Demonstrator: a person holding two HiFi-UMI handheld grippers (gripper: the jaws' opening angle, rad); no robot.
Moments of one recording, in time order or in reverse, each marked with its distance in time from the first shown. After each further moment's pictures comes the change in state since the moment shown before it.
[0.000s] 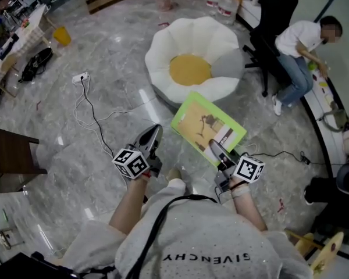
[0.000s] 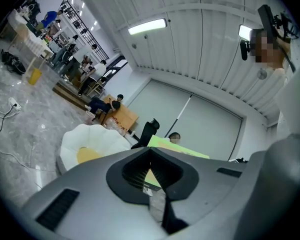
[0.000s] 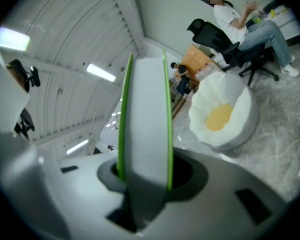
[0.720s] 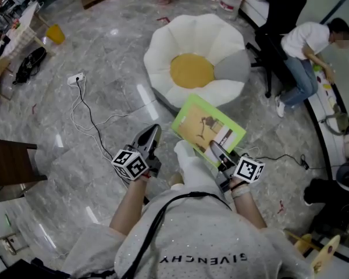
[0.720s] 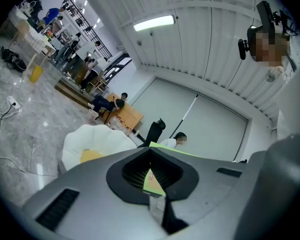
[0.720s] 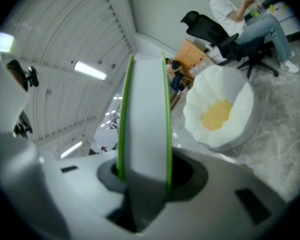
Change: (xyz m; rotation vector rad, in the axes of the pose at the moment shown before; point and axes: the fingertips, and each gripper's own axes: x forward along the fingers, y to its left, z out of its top) left arm 0.056 0.079 0.029 -0.028 0.023 0.030; right arm 0.078 -0.047 0.029 0.063 0.035 -0.061
